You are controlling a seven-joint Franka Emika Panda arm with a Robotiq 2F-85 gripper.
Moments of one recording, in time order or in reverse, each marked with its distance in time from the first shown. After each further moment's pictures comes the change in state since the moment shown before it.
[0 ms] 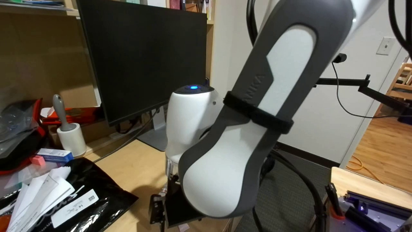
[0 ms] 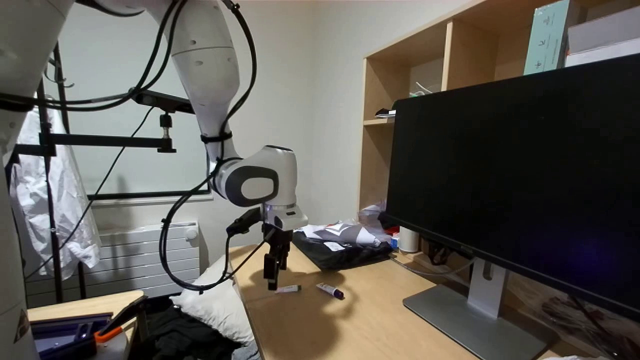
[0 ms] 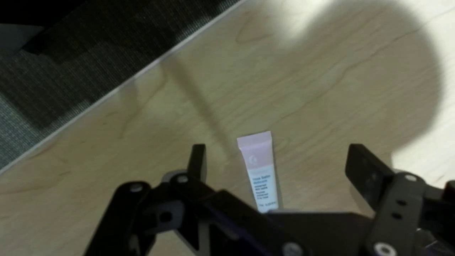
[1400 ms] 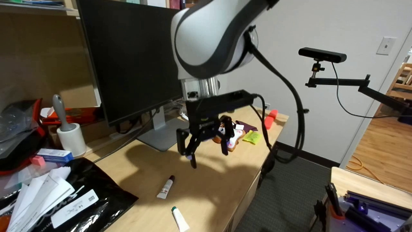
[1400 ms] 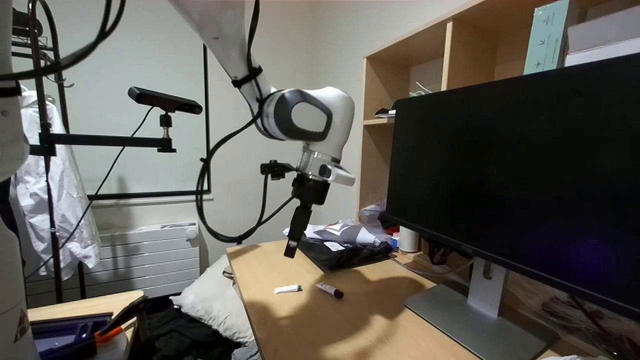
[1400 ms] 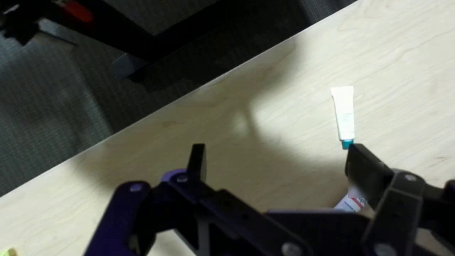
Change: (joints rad) arm -0.250 -0.233 -0.016 0.162 -0.100 -0.715 -0.217
